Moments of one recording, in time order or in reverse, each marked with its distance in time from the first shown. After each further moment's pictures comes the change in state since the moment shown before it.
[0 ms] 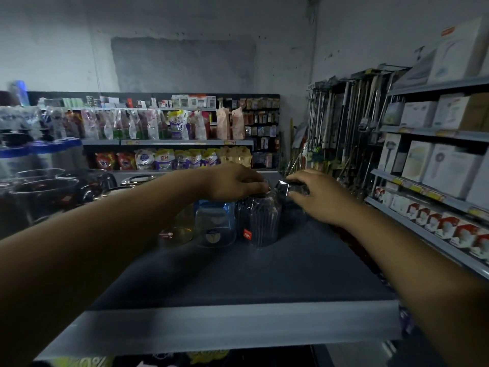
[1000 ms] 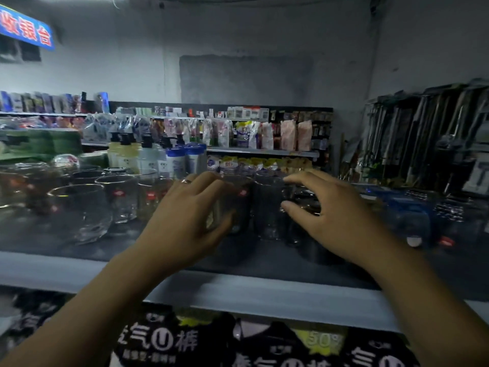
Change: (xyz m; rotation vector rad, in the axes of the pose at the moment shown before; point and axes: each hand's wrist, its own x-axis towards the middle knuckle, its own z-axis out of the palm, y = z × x) left_hand -0.358 -0.228 -0.038 0.286 0.677 -0.041; right_hand -0.011 -0.370 0.100 0.154 0.169 -0.272
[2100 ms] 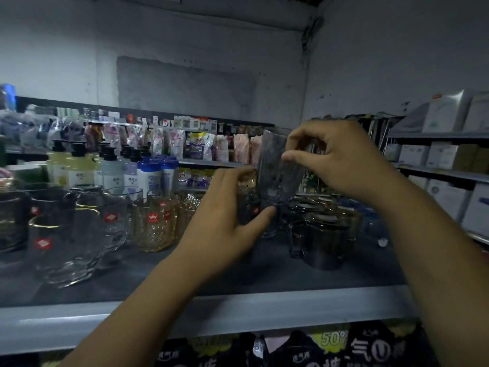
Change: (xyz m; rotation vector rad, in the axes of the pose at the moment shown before) left_hand 0.017 -0.015 -0.005 -0.680 0.152 -0.010; right_hand 0.069 -0.105 -0.049 -0.155 0.103 0.039
